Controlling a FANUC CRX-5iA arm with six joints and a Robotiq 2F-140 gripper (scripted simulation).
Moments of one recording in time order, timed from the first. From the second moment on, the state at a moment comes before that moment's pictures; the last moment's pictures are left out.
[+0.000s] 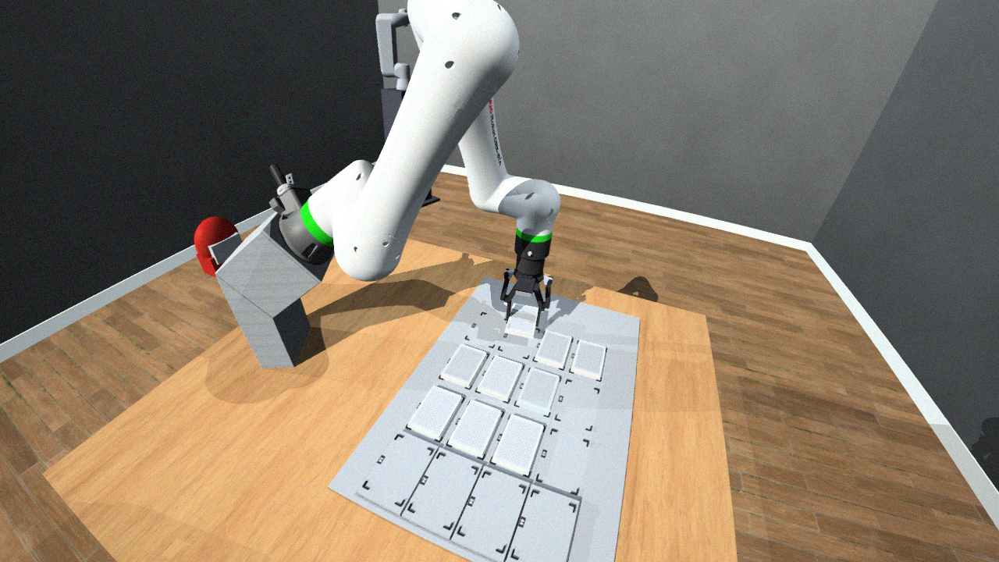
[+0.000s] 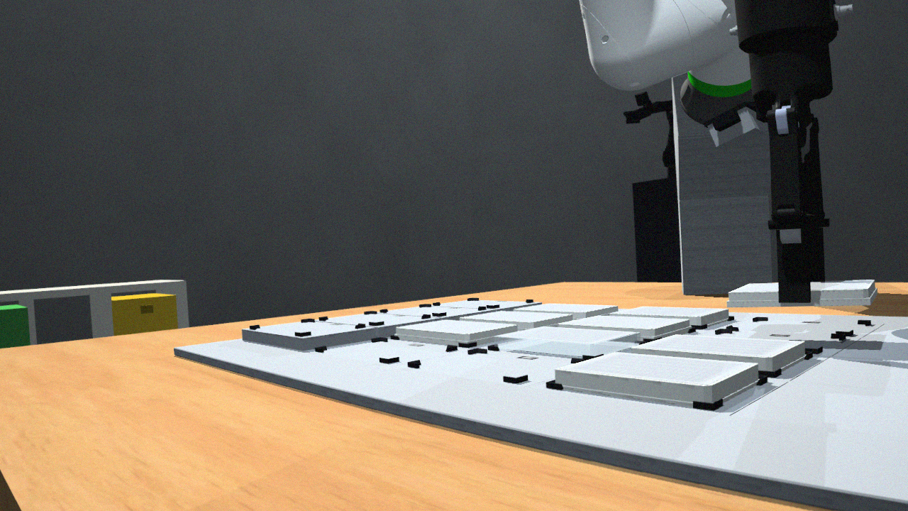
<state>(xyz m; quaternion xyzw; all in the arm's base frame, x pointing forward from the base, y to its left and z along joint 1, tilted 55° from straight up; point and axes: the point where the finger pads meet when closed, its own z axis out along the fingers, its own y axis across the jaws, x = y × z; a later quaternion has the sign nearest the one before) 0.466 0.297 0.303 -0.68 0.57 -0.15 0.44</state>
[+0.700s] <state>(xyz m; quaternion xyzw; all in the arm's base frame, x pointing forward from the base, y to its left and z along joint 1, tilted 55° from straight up) 0.480 0.260 0.292 -0.64 0.61 -0.12 0.45</state>
